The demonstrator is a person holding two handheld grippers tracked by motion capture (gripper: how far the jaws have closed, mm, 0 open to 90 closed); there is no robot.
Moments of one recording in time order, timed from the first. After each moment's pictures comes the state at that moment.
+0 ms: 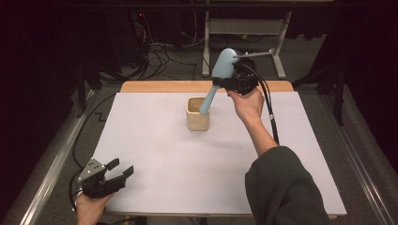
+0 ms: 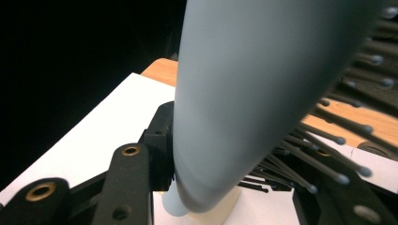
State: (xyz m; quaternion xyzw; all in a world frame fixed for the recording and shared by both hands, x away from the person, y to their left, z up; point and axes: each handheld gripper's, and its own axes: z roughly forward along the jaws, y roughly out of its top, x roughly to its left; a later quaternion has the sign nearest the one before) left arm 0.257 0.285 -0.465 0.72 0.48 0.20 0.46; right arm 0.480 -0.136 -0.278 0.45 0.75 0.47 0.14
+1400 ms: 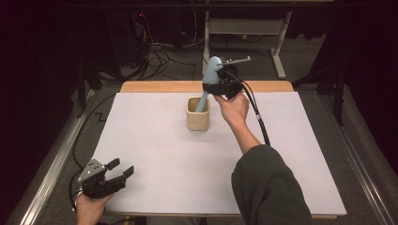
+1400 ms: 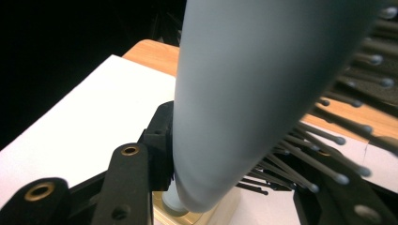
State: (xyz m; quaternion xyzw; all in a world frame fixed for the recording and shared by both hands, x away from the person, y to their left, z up) left arm 0.256 0.284 -0.464 0.72 0.47 0.20 0.46; right arm 0.497 -0.100 -0.313 0.46 0.76 0.43 0.16
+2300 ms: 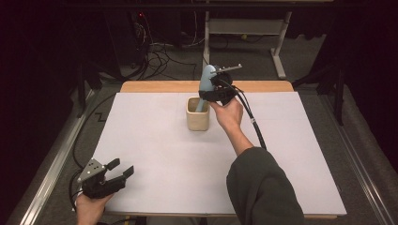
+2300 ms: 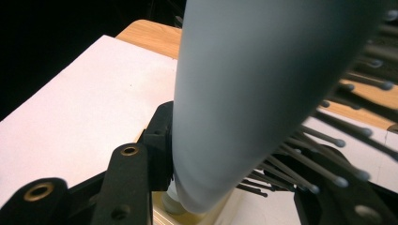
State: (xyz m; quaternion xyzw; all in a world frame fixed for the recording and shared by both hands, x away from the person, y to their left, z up) left arm 0.256 0.284 -0.464 0.72 0.47 0.20 0.46; right arm 0.501 -0.089 -0.341 0.46 0.77 0.41 0.15
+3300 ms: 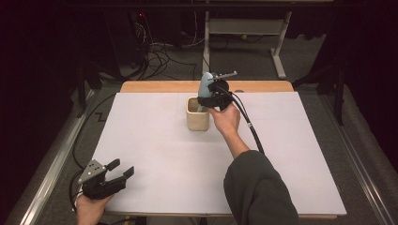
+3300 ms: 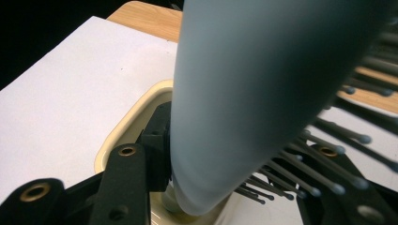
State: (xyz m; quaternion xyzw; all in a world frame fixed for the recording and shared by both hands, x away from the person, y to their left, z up) left arm 0.254 0.283 -0.465 0.73 0.47 0.20 0.46; right arm 0.502 -0.081 -0.363 0.46 0.78 0.39 0.16
